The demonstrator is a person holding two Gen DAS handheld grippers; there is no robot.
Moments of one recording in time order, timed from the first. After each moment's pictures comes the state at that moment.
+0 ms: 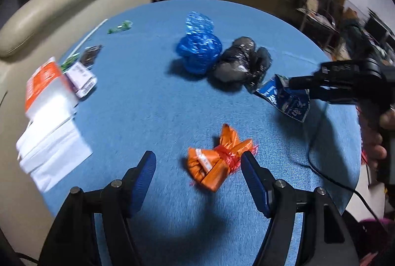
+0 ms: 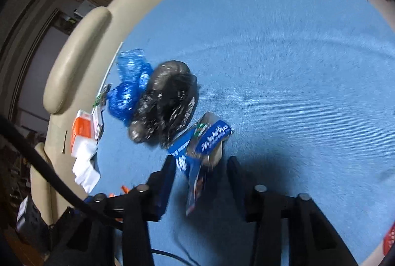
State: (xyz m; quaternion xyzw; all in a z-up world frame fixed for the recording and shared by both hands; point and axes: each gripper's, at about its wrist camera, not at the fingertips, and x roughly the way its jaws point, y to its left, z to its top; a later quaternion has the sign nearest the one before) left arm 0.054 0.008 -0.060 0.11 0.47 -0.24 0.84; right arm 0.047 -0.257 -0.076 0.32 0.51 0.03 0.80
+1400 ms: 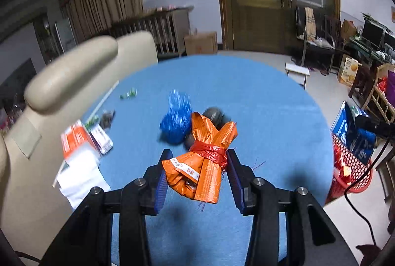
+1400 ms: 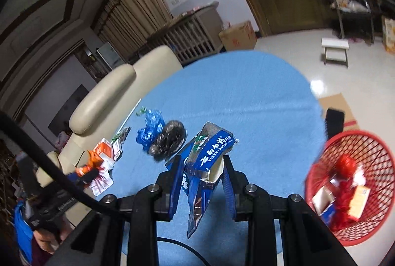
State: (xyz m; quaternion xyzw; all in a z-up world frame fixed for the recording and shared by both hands) left arm -0.036 -0.058 0.062 0.13 0.33 -0.20 0.91; right arm -0.149 -0.324 0.051 0.26 0.31 -0.01 0.91
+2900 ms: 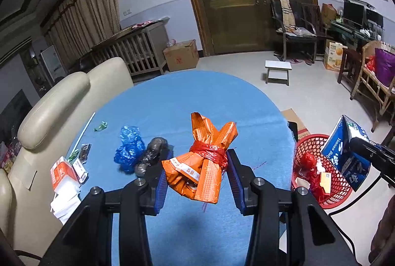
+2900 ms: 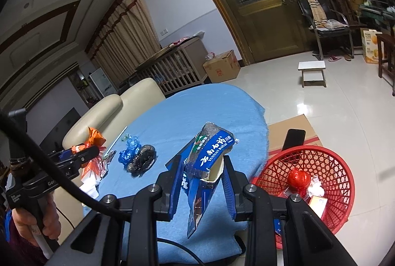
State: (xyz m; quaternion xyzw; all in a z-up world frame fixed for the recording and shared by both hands) left arm -0.082 -0.192 0.080 0.20 0.30 -0.23 0.90; right arm -0.244 -0.399 0.061 0.27 0.24 -0.07 0.93
